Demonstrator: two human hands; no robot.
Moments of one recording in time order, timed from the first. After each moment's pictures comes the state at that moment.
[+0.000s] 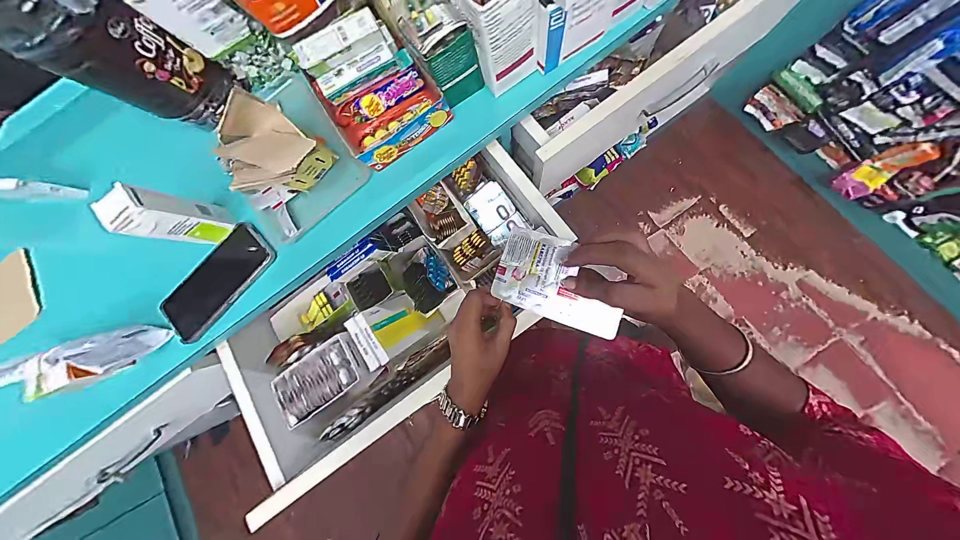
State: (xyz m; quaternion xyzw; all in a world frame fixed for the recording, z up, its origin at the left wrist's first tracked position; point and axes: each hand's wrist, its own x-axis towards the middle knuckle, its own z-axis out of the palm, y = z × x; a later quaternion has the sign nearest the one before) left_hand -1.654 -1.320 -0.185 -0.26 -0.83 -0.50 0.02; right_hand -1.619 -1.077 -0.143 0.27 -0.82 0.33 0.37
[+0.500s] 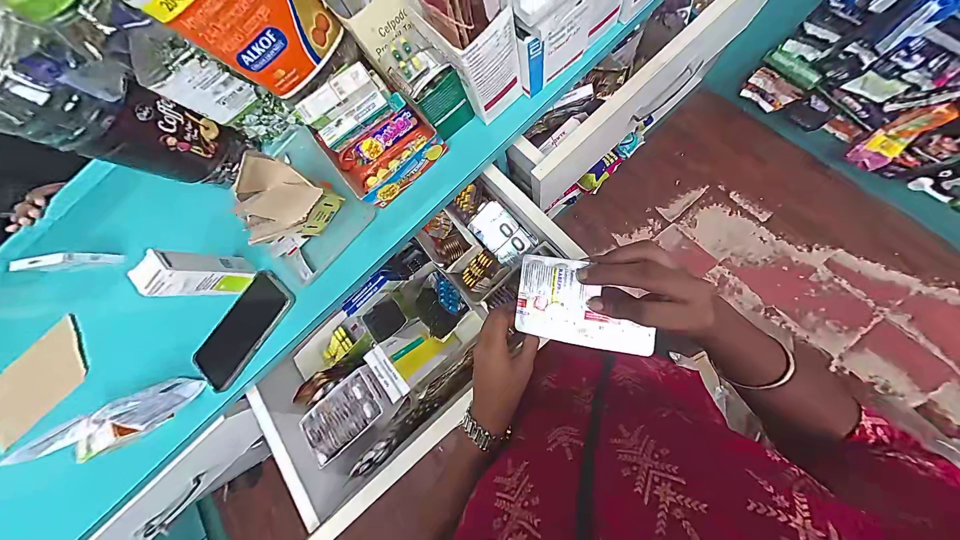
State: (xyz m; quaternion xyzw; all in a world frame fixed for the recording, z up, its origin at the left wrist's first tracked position) left_hand -1.658 -1.313 -0.179 -0.30 -0.84 -0.46 0.00; right_hand -1.611 -1.067 -0.136 0.28 -0.81 0.35 0.38
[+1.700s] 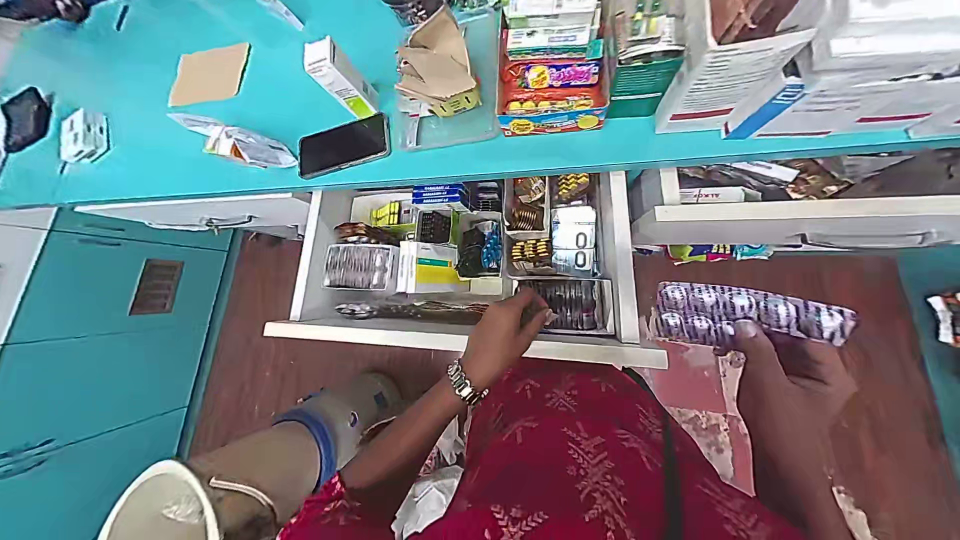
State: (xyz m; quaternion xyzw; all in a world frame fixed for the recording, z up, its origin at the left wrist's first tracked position) left_hand -1.651 -1.292 -0.160 -0.06 -0.89 -0.41 -0.20; right_hand -1.621 -1.003 -0.151 -0.04 -0.71 0.67 0.21
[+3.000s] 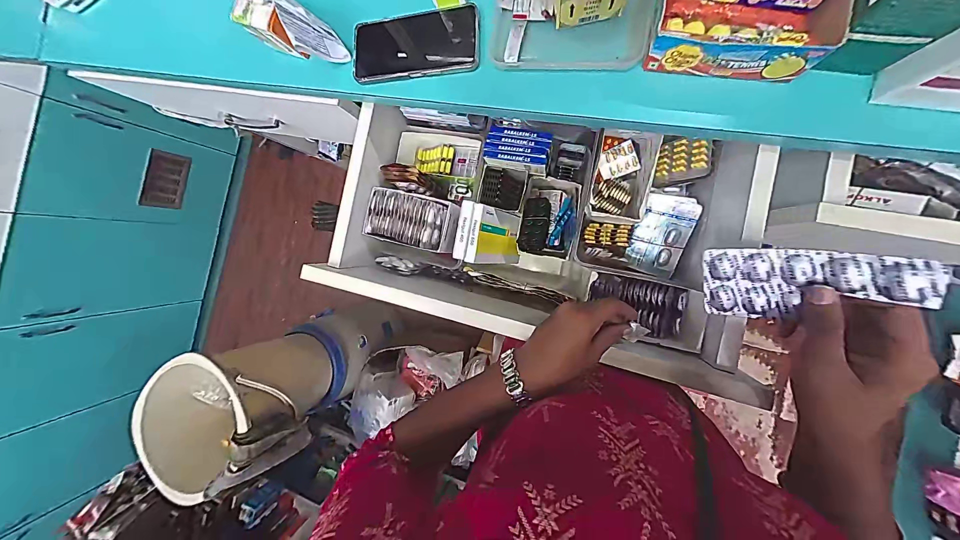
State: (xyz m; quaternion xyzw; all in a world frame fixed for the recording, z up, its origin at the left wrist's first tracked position) left_hand -1.620 -1.315 -0.164 -0.13 -0.79 -0.58 -0.14; right_hand -1.661 -1.068 -0.142 0.04 -0.84 0.53 0.13
